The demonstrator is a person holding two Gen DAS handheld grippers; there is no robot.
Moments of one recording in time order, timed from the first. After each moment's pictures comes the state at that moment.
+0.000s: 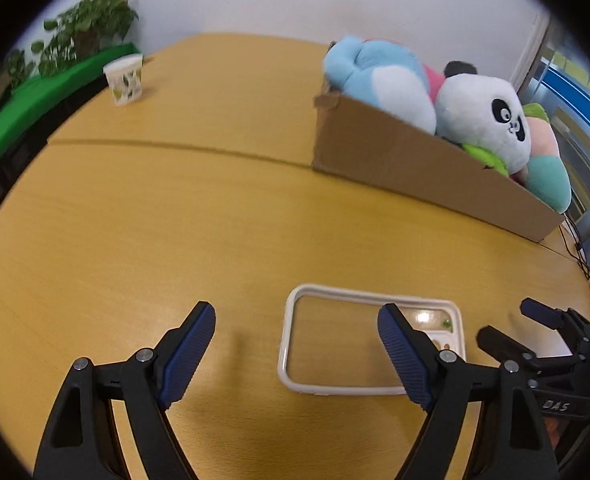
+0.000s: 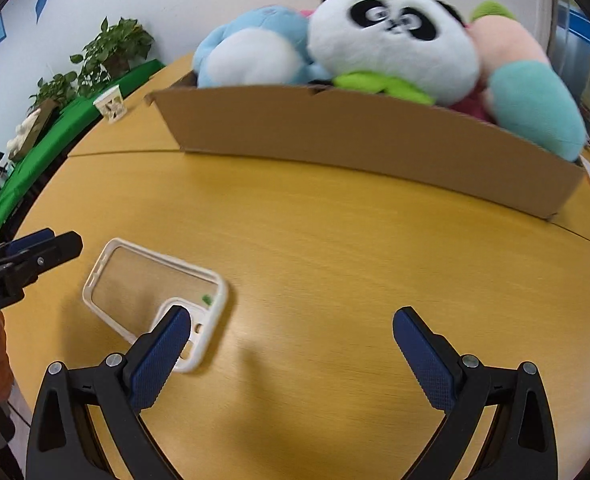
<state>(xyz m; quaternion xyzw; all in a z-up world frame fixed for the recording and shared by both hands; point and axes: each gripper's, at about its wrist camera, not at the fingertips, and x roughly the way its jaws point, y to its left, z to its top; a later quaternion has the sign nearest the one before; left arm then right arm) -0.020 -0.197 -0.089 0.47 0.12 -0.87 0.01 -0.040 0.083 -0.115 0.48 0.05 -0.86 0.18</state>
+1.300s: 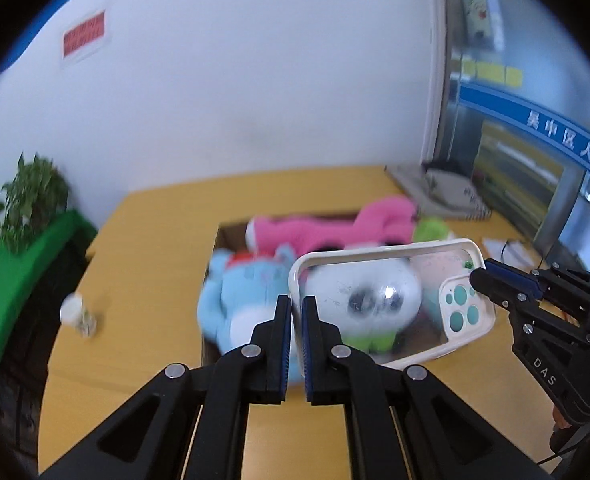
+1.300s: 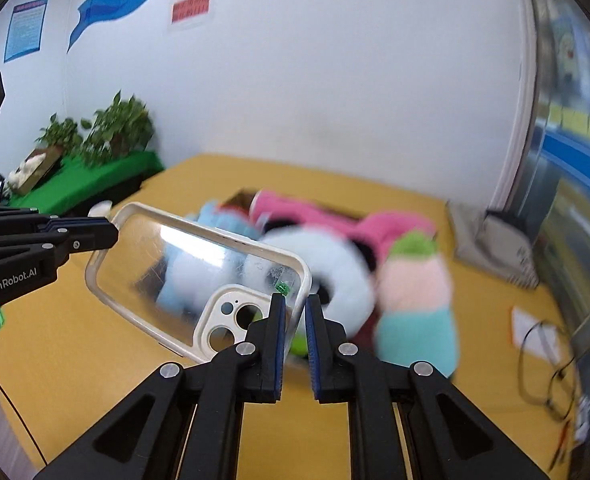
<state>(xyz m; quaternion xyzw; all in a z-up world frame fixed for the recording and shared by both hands) -0.132 -0.051 0.154 0.31 -0.03 -0.95 -0.07 -0.091 0.148 0.082 0.27 0.10 -0.94 0.17</state>
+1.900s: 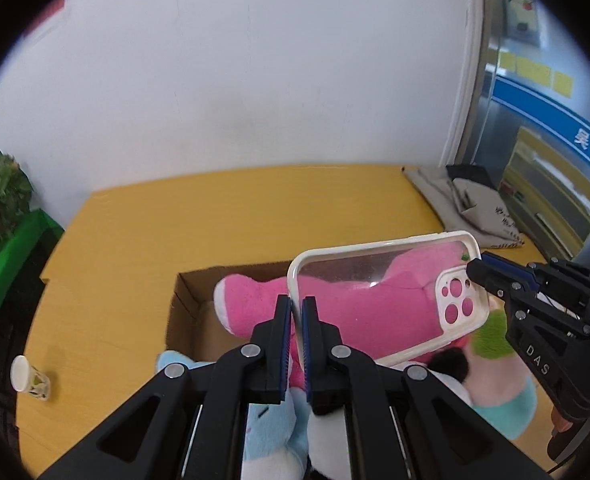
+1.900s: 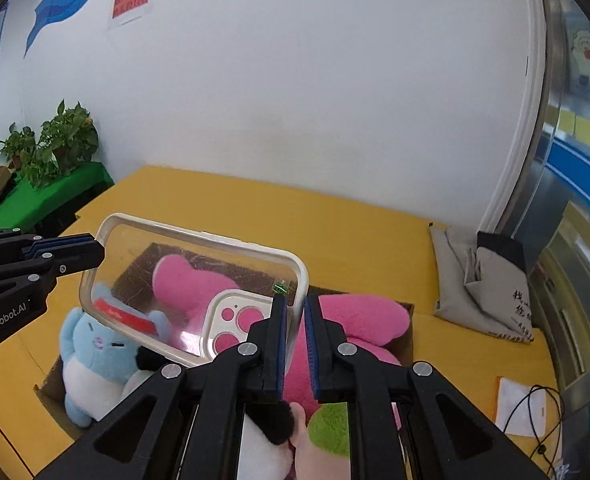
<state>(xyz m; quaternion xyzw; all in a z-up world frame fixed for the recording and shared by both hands) -0.338 -0.020 0.088 0.38 -0.01 -0.92 -0.07 -0.306 0.145 0.075 0.32 0.10 -0.93 0.13</state>
